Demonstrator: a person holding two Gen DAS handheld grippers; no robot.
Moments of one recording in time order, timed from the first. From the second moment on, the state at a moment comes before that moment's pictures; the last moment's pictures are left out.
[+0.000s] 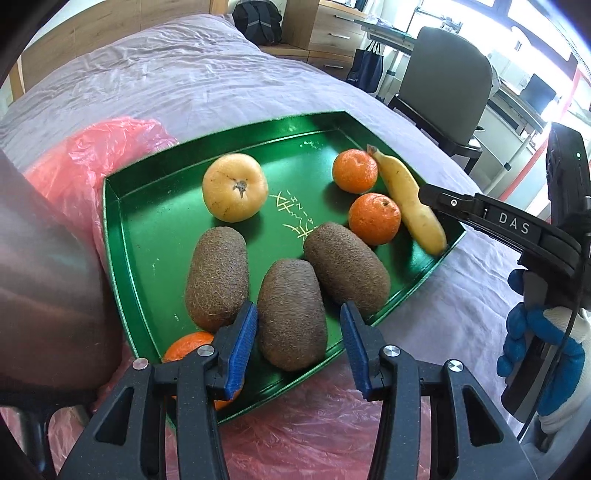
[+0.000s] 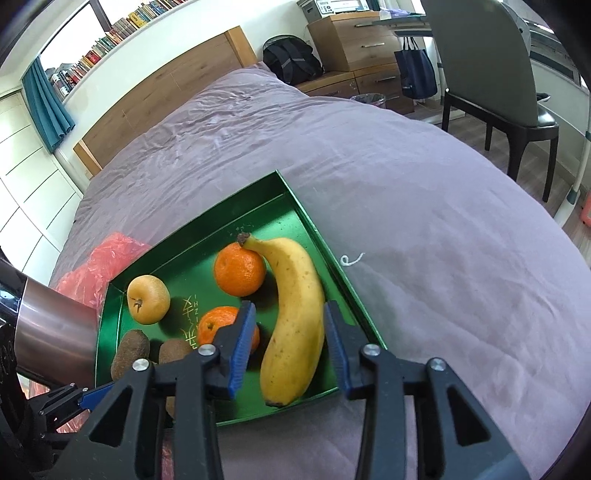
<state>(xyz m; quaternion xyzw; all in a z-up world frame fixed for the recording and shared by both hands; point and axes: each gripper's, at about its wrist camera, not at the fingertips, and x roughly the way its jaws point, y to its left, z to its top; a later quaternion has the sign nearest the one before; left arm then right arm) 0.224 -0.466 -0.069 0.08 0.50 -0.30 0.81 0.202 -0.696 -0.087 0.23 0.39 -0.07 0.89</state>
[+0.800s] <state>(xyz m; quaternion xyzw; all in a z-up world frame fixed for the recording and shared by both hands) 0.111 -0.372 0.014 0.09 0.44 -0.31 0.84 0.077 -0.609 -0.004 0.15 0.37 -0.06 0.92</state>
